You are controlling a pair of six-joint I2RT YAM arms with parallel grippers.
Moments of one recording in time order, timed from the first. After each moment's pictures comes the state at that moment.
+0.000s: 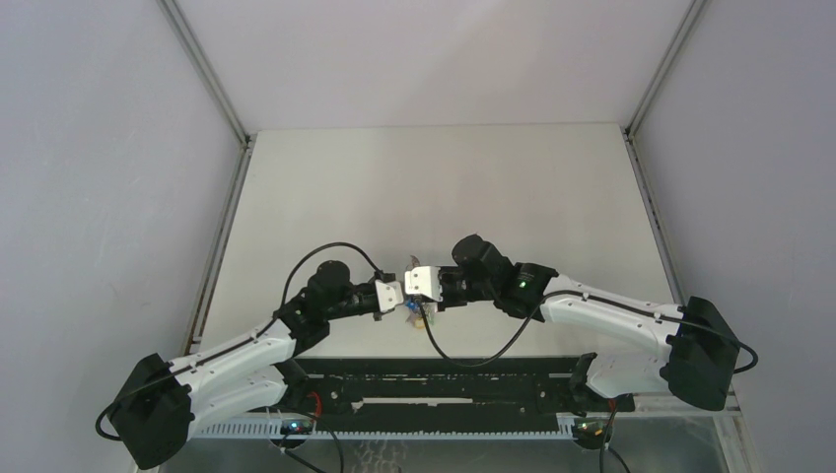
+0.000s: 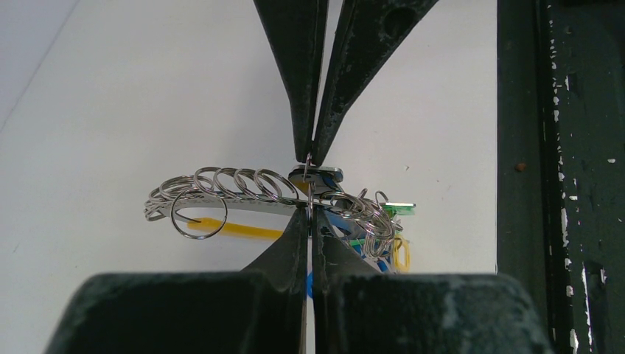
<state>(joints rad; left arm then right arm) -0.75 0.92 0.34 0.28 0.51 0.46 1.00 1.25 0.86 -0.26 -0.25 -0.68</state>
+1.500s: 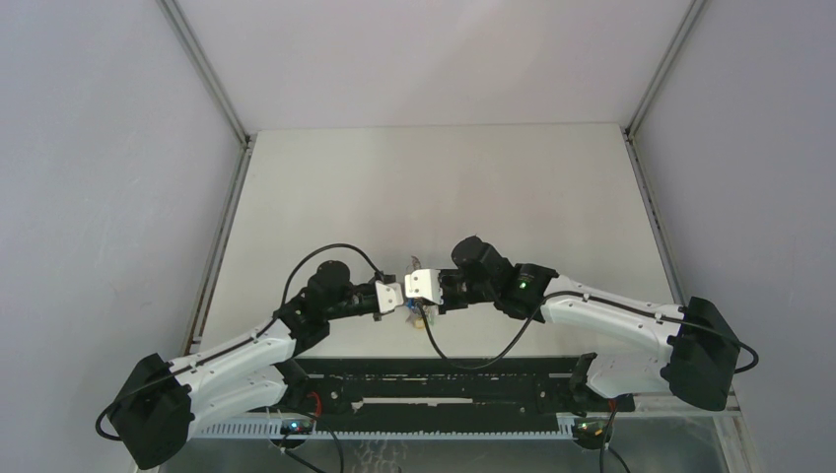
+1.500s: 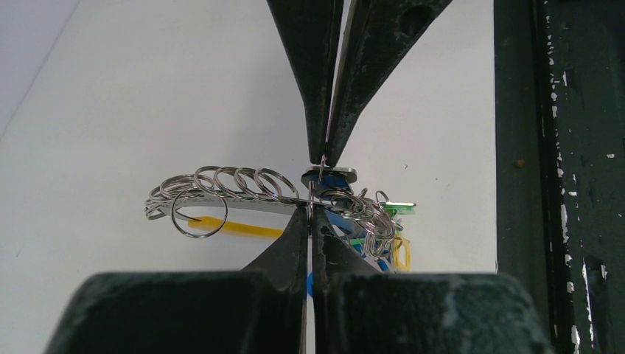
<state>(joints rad) -0.75 0.92 0.34 0.28 0.52 0.47 1.01 1.25 0.86 -0.28 -0.27 -0.69</state>
